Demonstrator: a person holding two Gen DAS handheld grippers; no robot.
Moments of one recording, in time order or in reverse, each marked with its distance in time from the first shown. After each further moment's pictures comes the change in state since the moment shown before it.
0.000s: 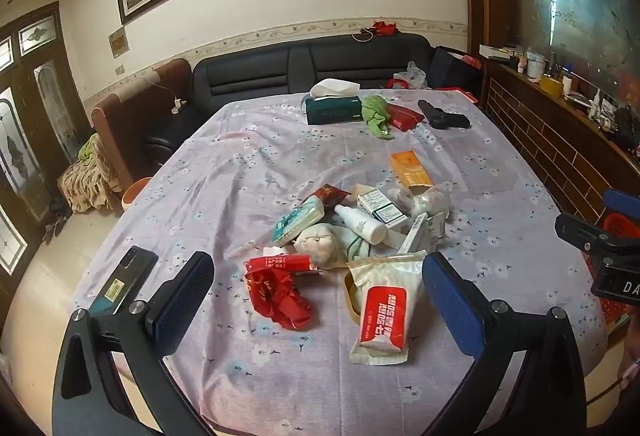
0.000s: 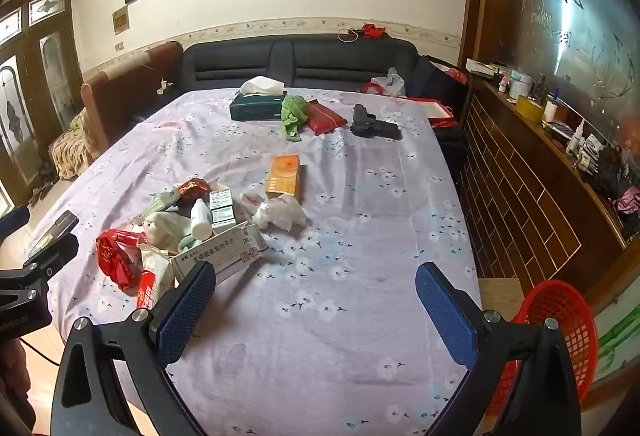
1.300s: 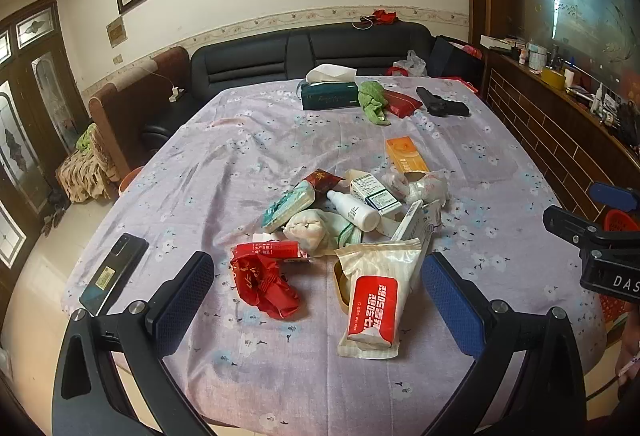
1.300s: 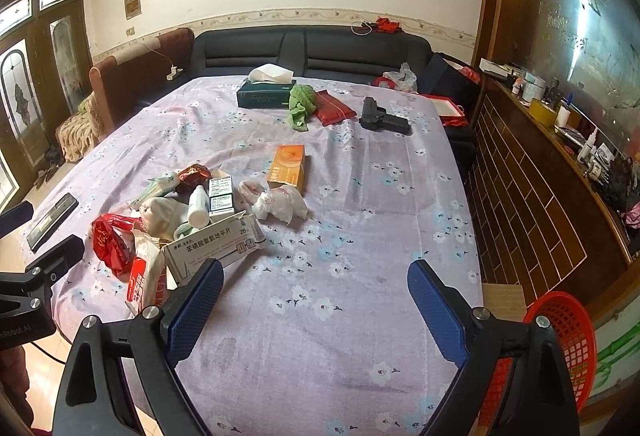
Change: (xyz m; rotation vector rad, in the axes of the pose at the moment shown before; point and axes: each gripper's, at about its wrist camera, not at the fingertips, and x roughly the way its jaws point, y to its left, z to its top) left arm 0.010 -0.008 -0.006 -0.032 0.017 -0.015; right arm 0.015 0.002 -0.003 -0.041 0.031 0.024
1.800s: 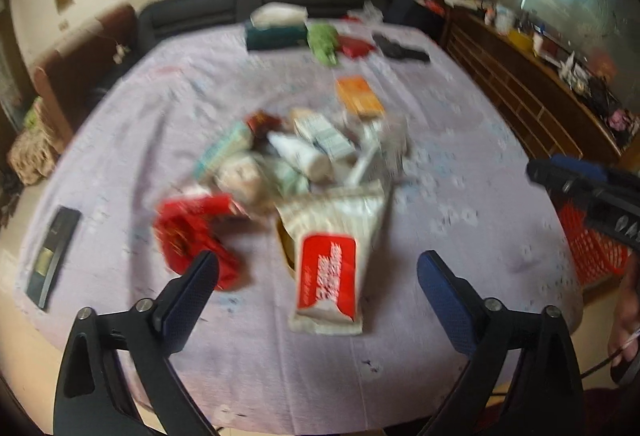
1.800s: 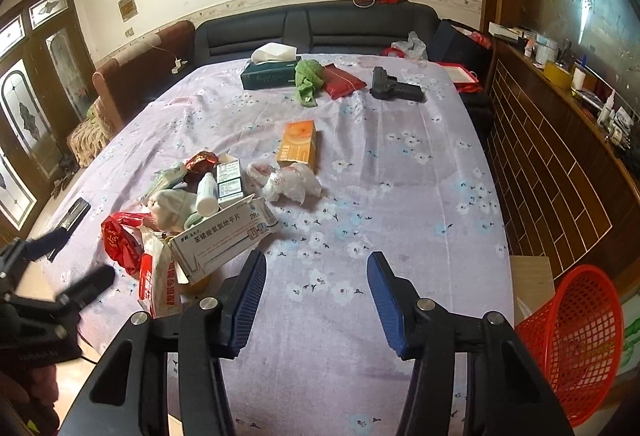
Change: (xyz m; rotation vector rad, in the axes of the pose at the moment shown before) left arm 0.054 -0.018 -0.016 -0.011 0.206 -0.248; right arm 0.019 -0.010 -0.003 0.083 0.092 0.080
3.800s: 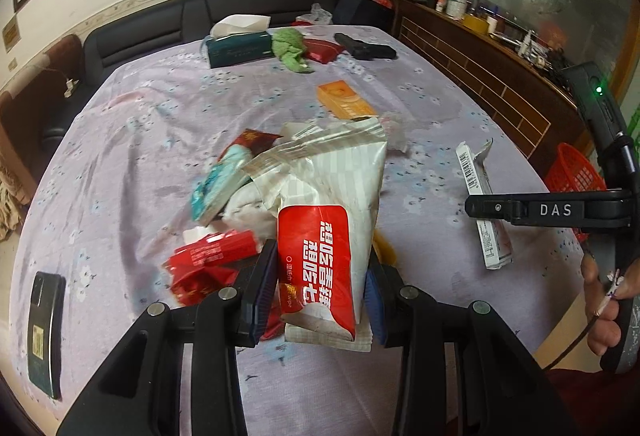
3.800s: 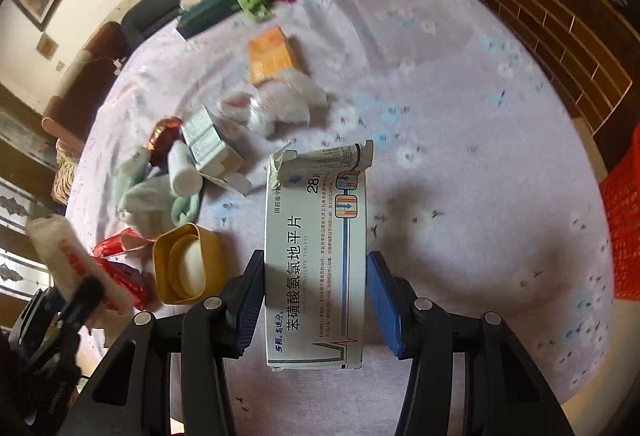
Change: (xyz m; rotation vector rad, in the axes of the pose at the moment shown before) left arm 0.013 0.053 0.020 0.210 0.006 -0.112; right arm 0.079 0.015 -0.008 0.355 0.256 0.000
